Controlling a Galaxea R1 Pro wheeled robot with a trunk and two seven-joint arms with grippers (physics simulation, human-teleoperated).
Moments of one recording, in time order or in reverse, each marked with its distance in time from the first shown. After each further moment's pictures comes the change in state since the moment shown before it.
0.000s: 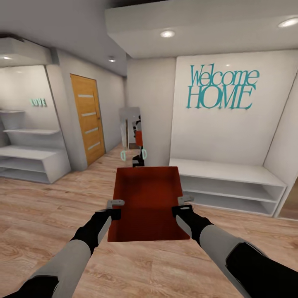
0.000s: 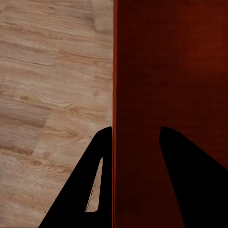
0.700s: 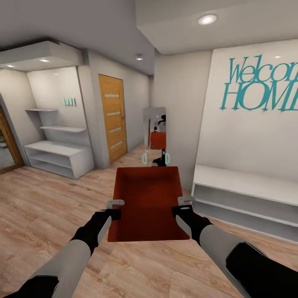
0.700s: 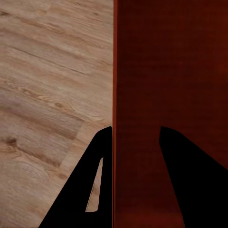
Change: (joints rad) left arm 0.000 0.000 0.000 0.000 0.000 0.000 0.000; right arm 0.000 0.000 0.000 0.000 0.000 0.000 0.000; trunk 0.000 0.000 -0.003
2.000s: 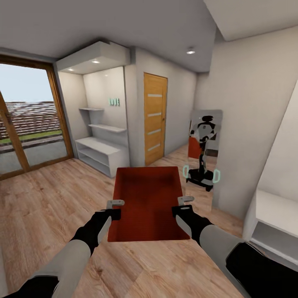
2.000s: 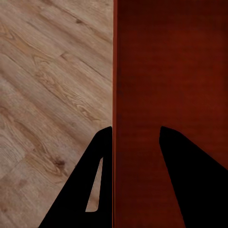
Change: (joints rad) left arm 0.000 0.000 0.001 0.000 -0.002 0.000 -0.001; right arm 0.000 0.000 0.000 0.000 0.000 0.000 0.000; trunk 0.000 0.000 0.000
